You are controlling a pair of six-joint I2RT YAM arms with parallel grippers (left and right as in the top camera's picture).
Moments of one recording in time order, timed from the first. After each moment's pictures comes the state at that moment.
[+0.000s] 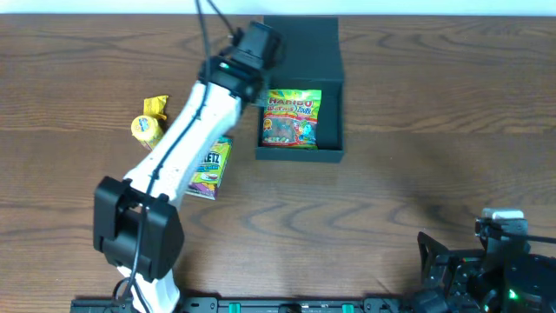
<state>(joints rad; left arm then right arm) -0.42 1.90 1.70 -0.91 -0.30 -0.27 0.39 0.51 1.20 -1.43 0.17 0.33</state>
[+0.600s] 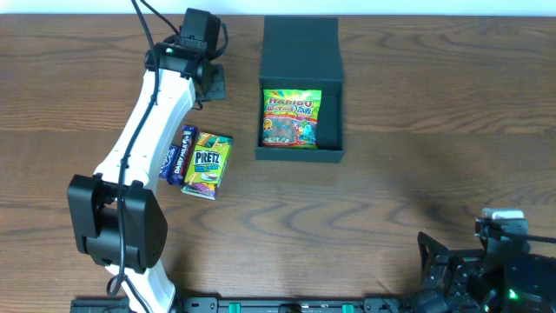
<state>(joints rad) -0.23 1.90 1.70 -0.98 -0.19 -0.27 0.39 0.51 1.20 -1.43 0.17 0.33</state>
